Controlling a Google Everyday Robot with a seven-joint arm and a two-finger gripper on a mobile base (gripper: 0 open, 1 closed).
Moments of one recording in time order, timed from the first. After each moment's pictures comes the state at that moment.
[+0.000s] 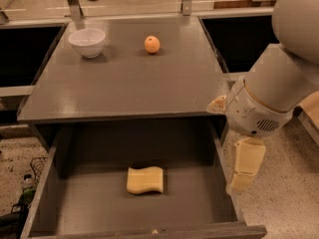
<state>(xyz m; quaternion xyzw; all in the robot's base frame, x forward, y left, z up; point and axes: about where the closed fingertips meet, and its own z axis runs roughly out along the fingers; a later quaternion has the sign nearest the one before) 0.383 -0.123 0.875 -0.70 0.70 0.08 0.12</state>
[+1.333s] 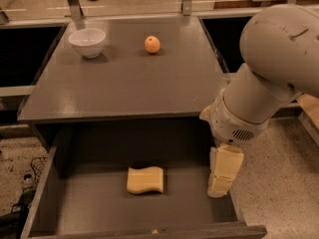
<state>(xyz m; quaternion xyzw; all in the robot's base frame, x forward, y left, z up) 0.393 -0.107 0.840 -0.68 0.72 0.07 0.11</state>
